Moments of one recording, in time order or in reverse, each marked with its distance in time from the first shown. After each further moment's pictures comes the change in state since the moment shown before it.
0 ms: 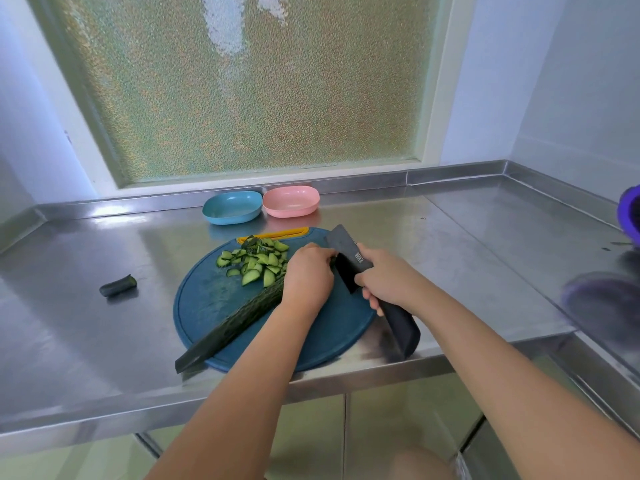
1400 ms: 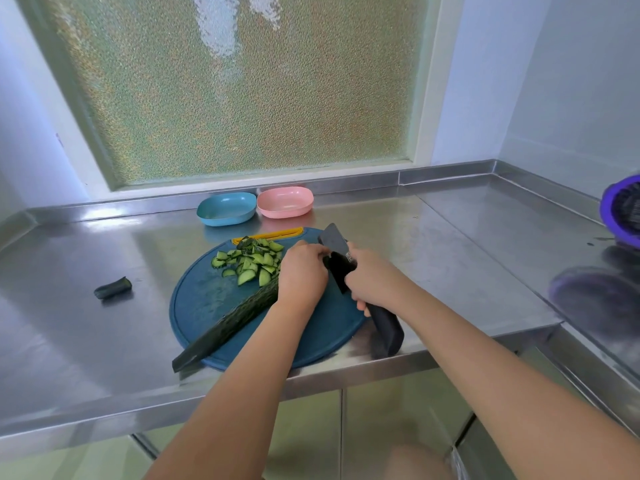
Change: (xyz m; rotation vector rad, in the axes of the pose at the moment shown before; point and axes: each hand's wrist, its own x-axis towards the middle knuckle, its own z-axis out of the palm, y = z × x) left_hand -0.001 0.001 -0.002 -0.083 0.062 -0.074; right_hand -0.008 -0.013 0.011 -0.181 0.034 0.037
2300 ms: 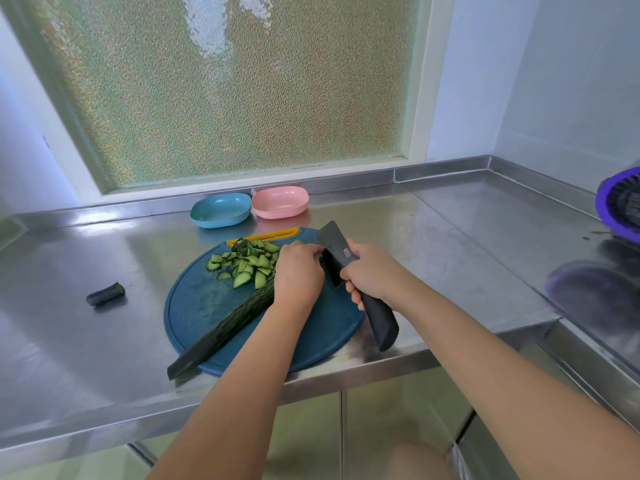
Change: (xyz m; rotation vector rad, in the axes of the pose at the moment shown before) left_hand 0.000 0.002 0.000 -0.005 0.033 0.002; right_hand 0.006 0.004 -0.004 0.372 -0.029 0.049
